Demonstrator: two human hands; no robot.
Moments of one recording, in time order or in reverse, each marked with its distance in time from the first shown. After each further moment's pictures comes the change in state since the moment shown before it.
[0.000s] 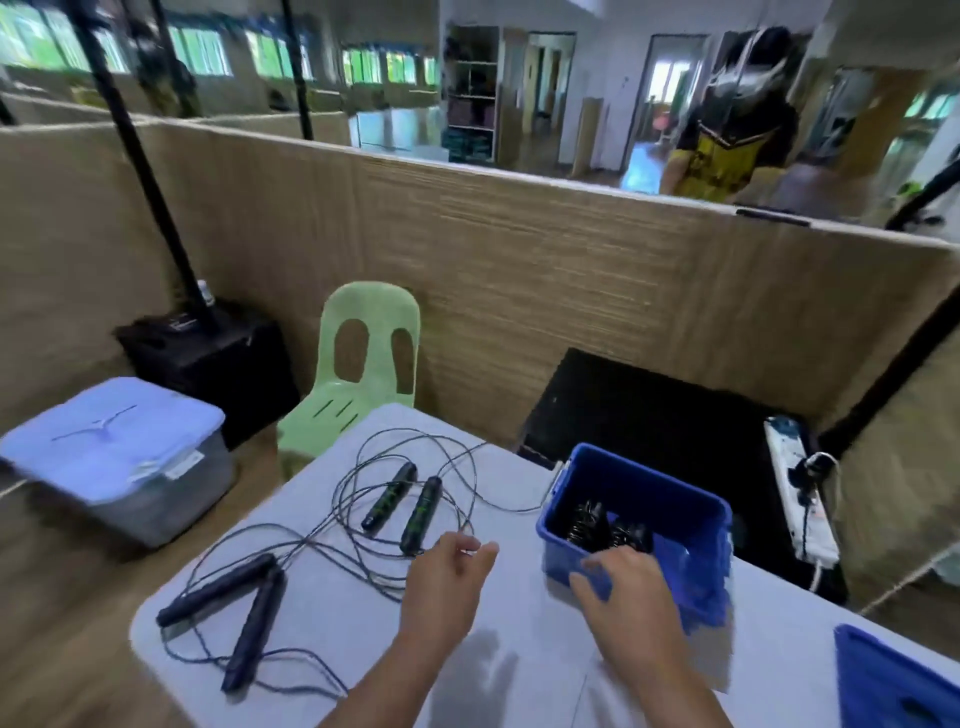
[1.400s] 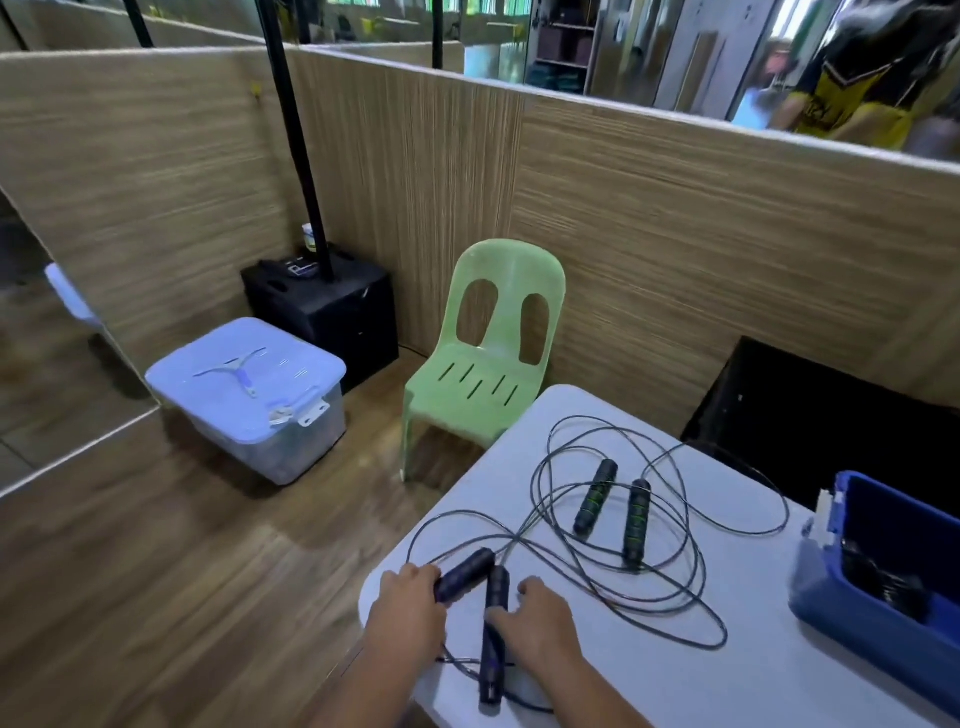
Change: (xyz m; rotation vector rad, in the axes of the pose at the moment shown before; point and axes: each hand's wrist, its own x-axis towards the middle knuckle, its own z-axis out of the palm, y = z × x) left_hand 0.099 -0.258 -0.243 0.641 -0.196 -0.137; right_hand -0.016 -0.291 0.292 0.077 -0.646 0.324
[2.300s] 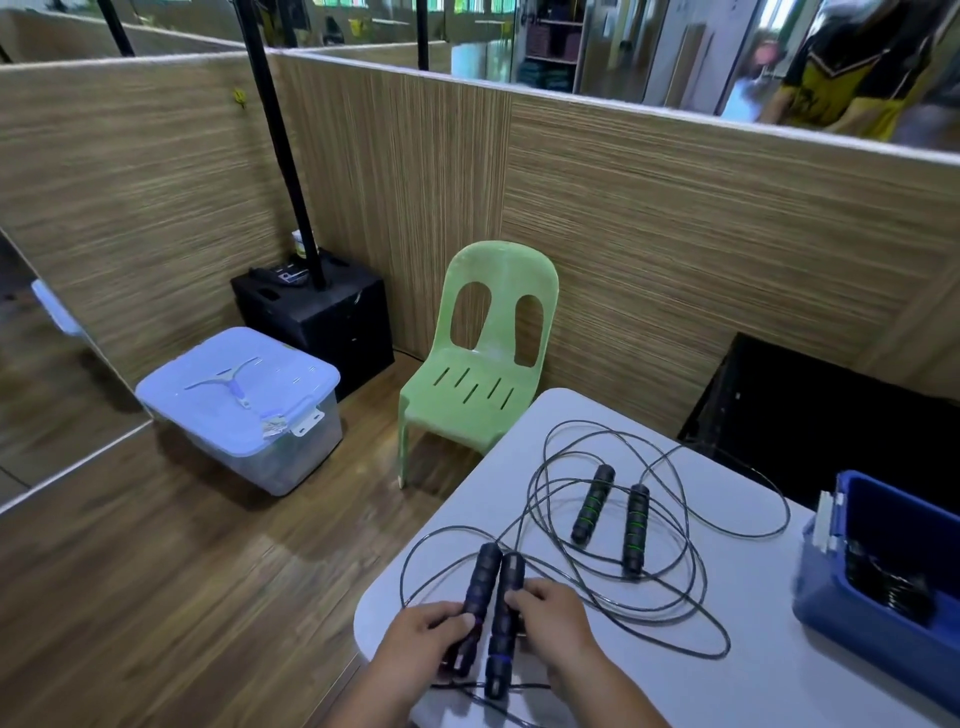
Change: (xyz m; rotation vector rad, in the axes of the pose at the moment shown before) left_hand -0.032 0.015 -0.021 -1.105 -0.268 -0.145; right_hand 0.011 0.002 -0.014 0.602 -0.069 0.112
